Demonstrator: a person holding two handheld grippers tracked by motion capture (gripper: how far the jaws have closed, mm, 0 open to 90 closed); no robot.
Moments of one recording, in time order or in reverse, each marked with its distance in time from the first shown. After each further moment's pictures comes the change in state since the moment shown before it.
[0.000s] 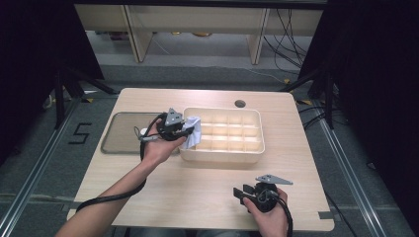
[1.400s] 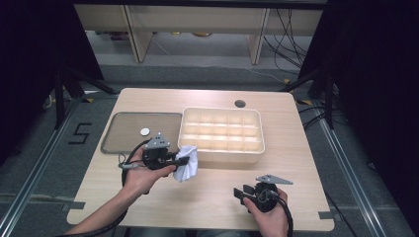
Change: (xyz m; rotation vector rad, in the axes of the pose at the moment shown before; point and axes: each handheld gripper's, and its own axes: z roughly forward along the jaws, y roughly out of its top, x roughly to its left) left arm -0.037 -0.037 -0.072 0.013 -0.230 -0.196; right arm -0.003 -0.001 0.001 0.002 -0.002 -0.004
